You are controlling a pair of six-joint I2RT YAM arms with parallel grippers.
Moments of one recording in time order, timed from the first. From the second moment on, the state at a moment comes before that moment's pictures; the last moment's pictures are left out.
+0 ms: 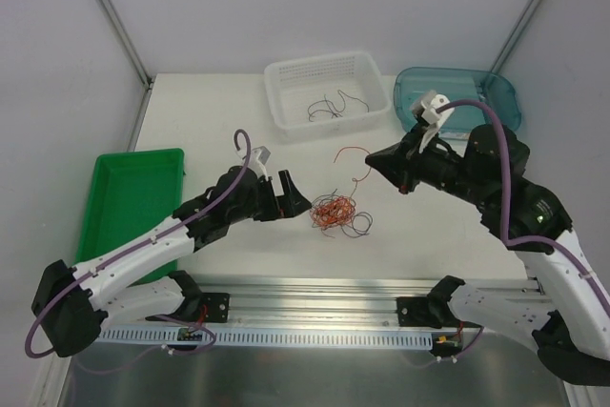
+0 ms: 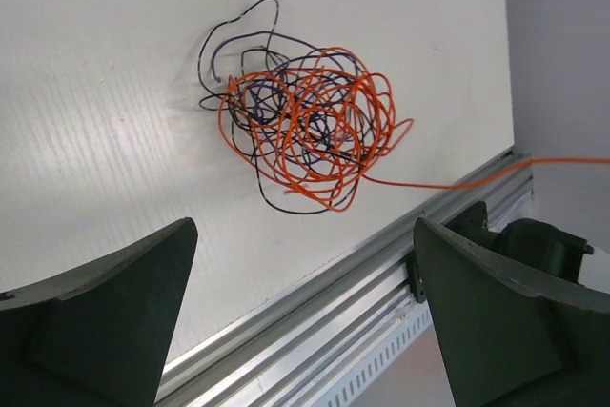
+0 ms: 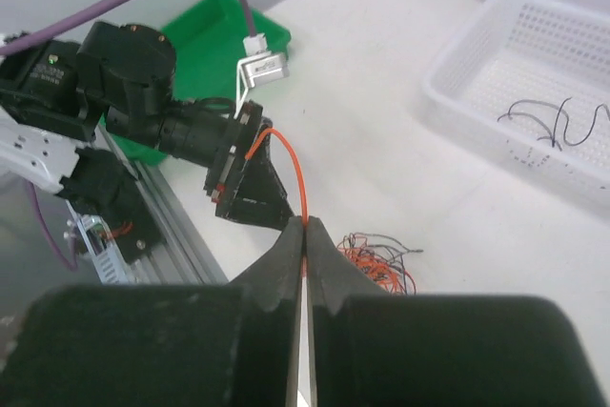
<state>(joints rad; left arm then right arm) -0.78 1.03 0.68 -0.21 0.04 -0.85 0.74 0.94 1.41 -0.69 -0.22 0.10</state>
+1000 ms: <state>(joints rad) -0.90 1.03 0.66 0.01 0.15 -0.50 0.75 1.09 1.88 -0.26 0.02 0.19</state>
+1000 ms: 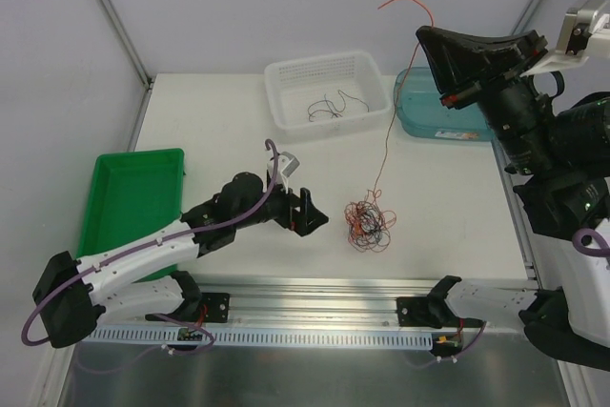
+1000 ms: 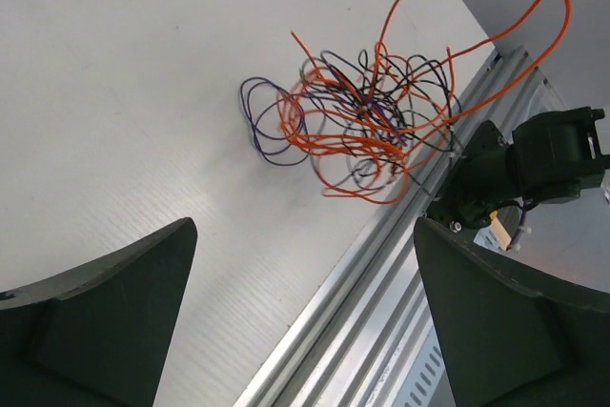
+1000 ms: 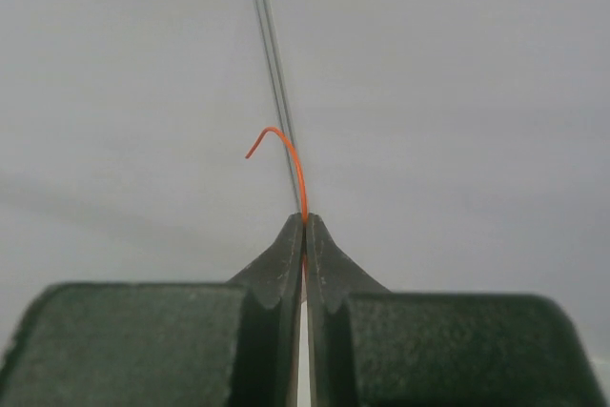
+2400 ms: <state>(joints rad) -1.00 1.30 0.63 0.58 0.23 -0.36 0.75 1.11 1.50 -0.28 -0.06 0.45</state>
